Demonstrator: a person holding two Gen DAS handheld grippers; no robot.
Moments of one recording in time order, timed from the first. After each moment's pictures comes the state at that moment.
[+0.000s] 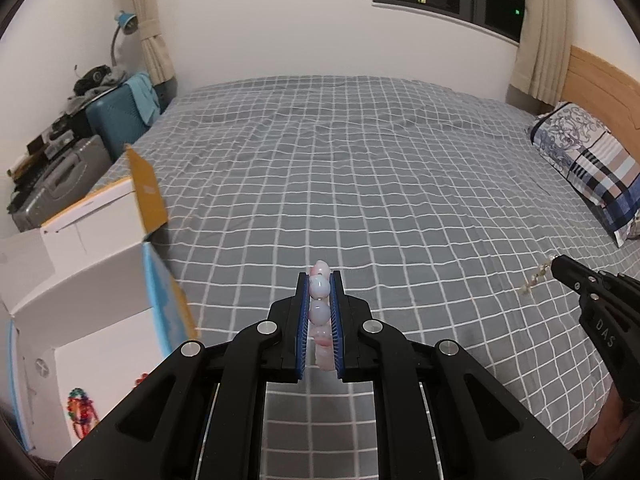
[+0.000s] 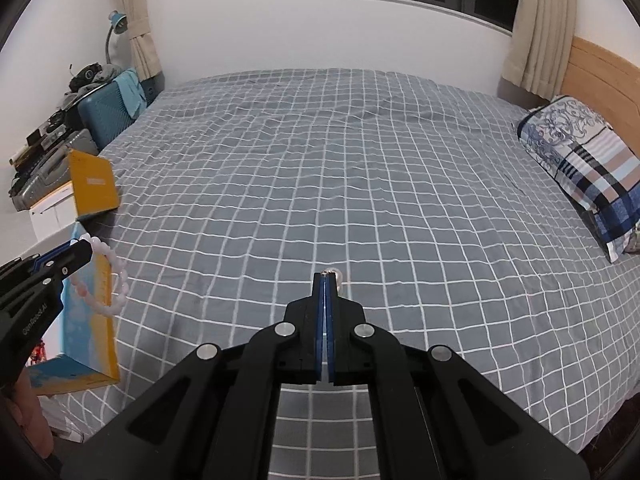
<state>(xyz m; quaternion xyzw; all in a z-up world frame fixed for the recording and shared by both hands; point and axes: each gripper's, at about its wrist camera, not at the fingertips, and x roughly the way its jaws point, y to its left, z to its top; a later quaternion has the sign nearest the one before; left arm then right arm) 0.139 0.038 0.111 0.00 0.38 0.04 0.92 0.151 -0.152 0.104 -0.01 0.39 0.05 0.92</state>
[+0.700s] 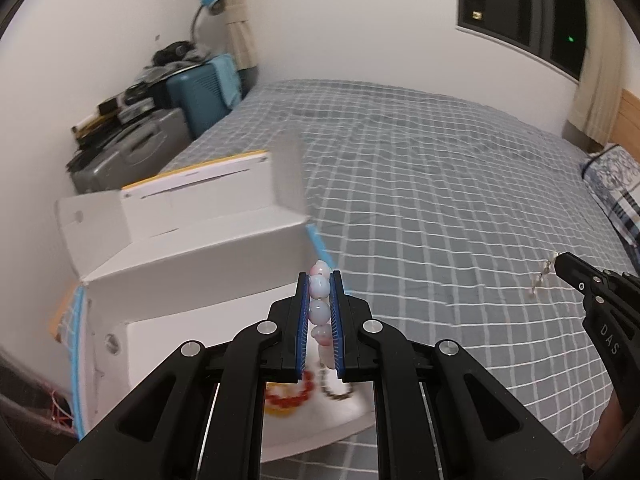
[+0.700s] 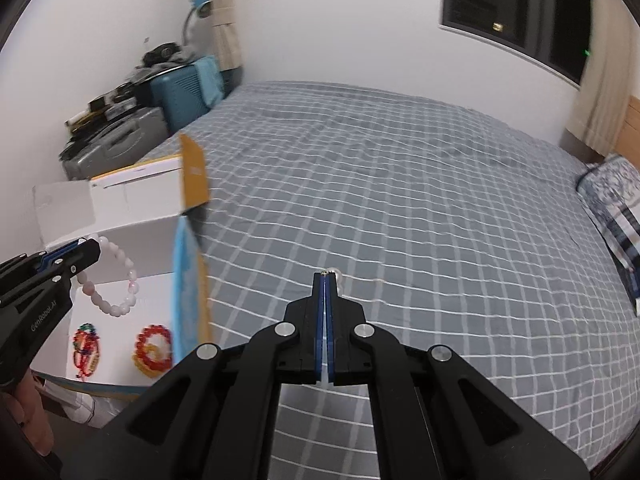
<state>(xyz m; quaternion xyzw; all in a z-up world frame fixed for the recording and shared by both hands) 0.073 0.186 0.141 -0.03 0.38 0.14 0.92 0.121 0.011 0.137 -0.06 0.36 0.15 0.92</state>
